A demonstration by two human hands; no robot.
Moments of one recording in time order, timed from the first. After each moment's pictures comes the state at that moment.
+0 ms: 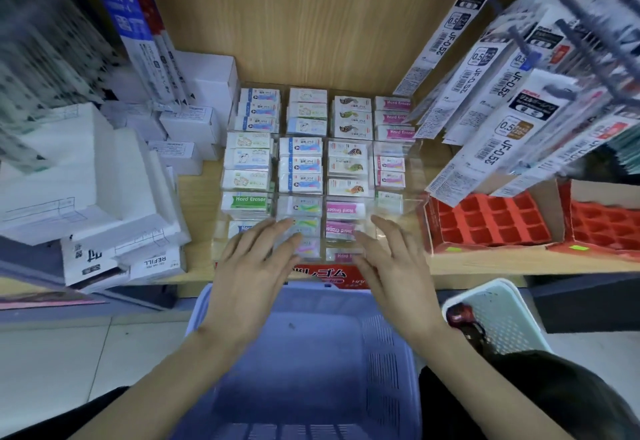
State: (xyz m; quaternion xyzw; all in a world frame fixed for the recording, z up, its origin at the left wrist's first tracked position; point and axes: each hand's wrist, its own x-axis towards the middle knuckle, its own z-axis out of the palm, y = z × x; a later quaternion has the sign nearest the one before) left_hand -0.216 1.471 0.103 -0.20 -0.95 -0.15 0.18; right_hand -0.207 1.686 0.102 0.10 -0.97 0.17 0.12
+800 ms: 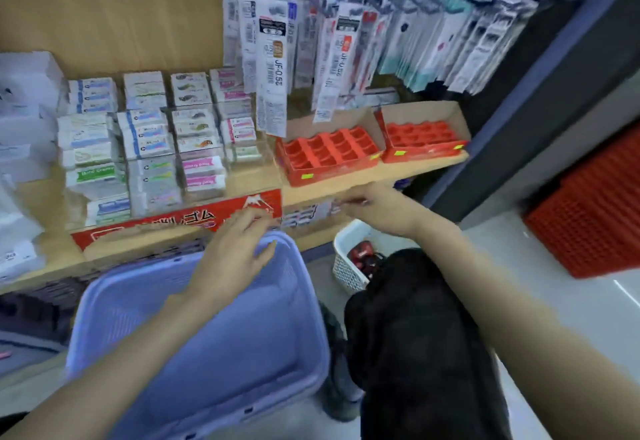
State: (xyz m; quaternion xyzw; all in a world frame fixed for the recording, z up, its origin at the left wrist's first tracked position) left_hand -0.156 1.590 0.091 -0.37 -0.89 -0.26 0.04; right_hand -0.116 1.833 0.166 -0.05 -0.94 0.30 -0.13
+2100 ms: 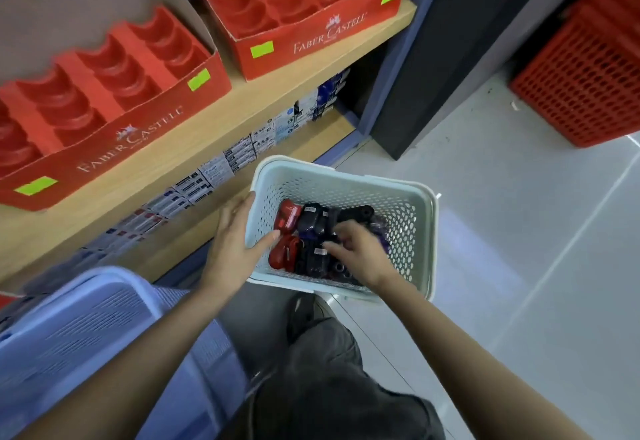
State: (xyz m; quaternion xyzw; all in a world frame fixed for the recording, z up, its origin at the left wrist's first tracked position) left_hand -0.186 1.808 -0.102 -0.24 -0.87 -0.36 -0.24; right_hand -0.047 1.975 -0.120 -0.35 -0.83 0.43 -0.10
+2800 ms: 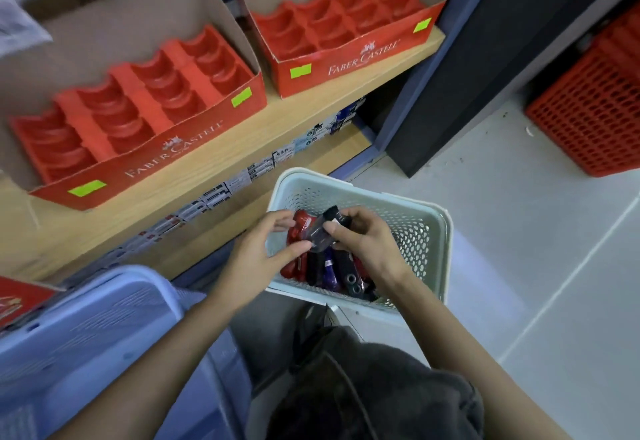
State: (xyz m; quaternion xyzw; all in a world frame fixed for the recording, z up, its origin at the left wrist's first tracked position) left_hand -0.183 1.810 -0.063 -0.25 -0.79 -0.46 -0.31; right_hand -0.086 1.969 -0.060 -0.37 -0.60 0.71 0.03
